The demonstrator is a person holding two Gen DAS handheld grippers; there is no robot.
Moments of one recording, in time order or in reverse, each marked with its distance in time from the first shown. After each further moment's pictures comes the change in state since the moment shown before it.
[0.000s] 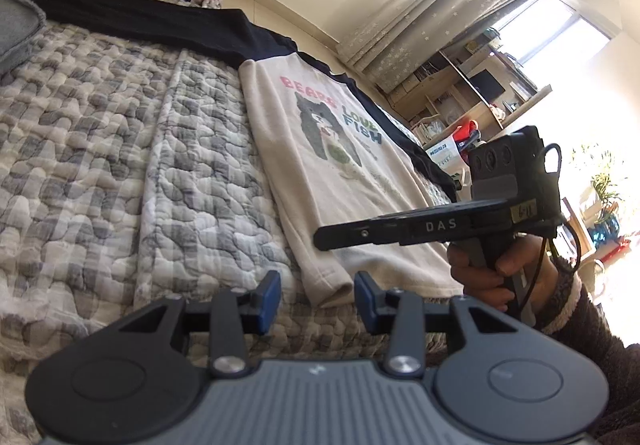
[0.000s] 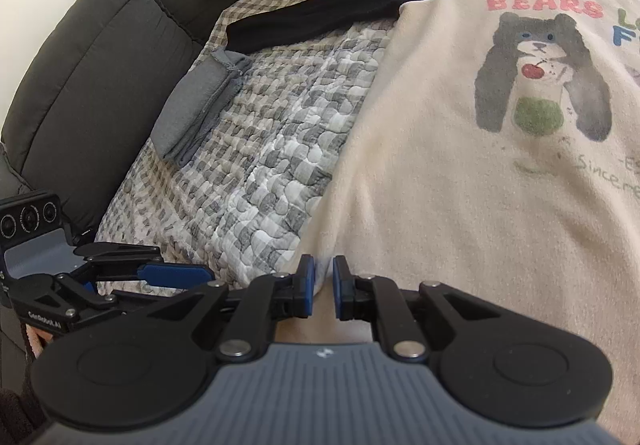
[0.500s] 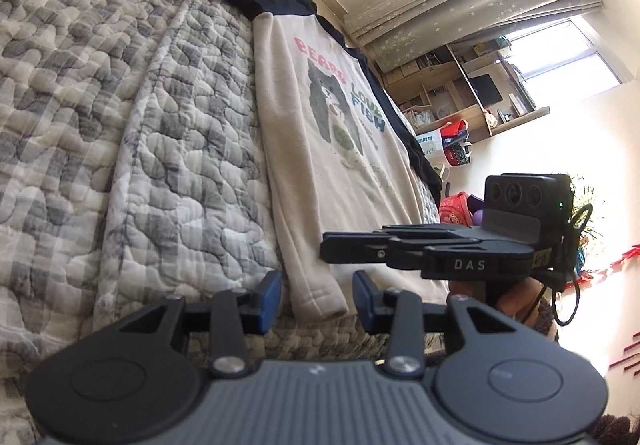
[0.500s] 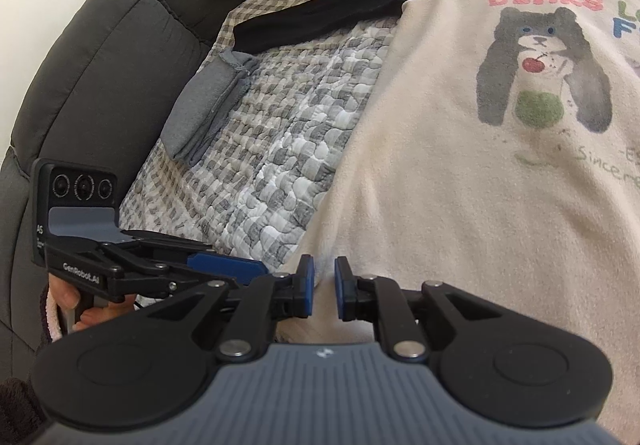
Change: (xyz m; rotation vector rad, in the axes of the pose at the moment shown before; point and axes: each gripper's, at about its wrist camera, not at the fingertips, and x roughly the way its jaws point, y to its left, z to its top) left arm 0.046 0.026 0.023 -0.176 0.123 -0.094; right arm -0.008 -0.003 -0.002 0.016 -0.002 0.040
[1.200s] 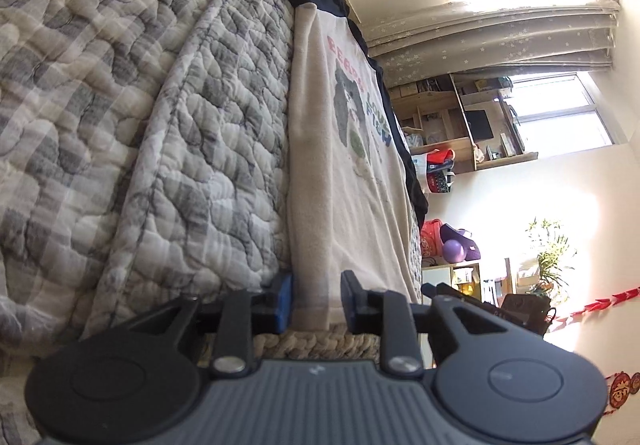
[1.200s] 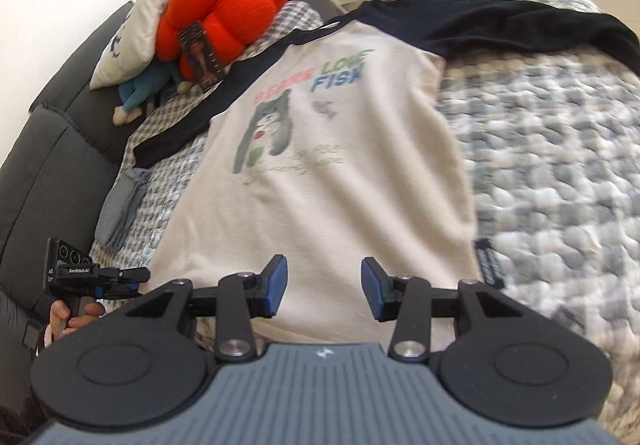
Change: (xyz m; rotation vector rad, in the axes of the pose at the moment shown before) left arm 0.004 0.031 -0.010 -0.173 -0.018 -0.115; right arm -0.180 -0.098 -0.120 0.274 -0.312 -0.260
